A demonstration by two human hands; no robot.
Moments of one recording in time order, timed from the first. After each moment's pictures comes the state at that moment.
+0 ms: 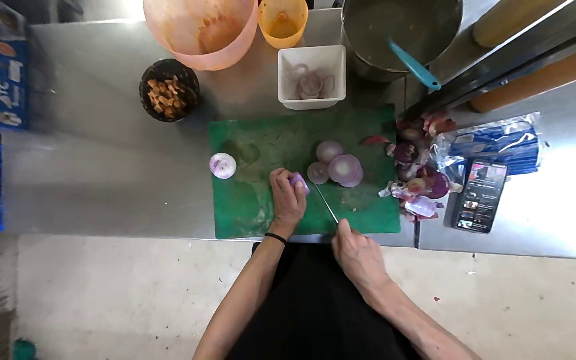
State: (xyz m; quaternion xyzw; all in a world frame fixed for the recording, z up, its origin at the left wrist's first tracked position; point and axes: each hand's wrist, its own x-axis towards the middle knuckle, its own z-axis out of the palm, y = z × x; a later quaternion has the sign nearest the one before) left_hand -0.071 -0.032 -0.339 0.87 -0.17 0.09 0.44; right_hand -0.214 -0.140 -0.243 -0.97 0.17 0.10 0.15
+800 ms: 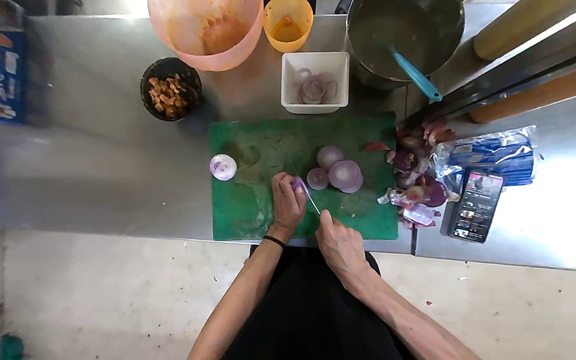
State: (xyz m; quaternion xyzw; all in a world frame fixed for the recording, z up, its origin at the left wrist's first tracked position) left_hand -0.070 -0.033 -0.341 0.89 -0.19 0.13 0.40; right_hand -0.173 -0.126 -0.245 -0.97 0.14 0.08 0.16
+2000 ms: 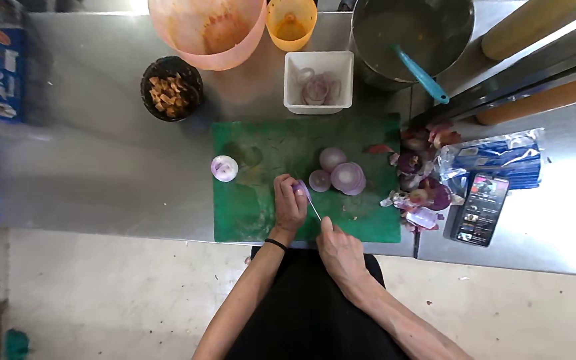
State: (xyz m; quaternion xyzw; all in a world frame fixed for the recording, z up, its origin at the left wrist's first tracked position) left_hand -0.070 -0.031 -0.343 0.86 -0.19 0.10 0.47; right_hand -0.182 -0.120 -0.250 -0.97 0.14 0.09 0.15
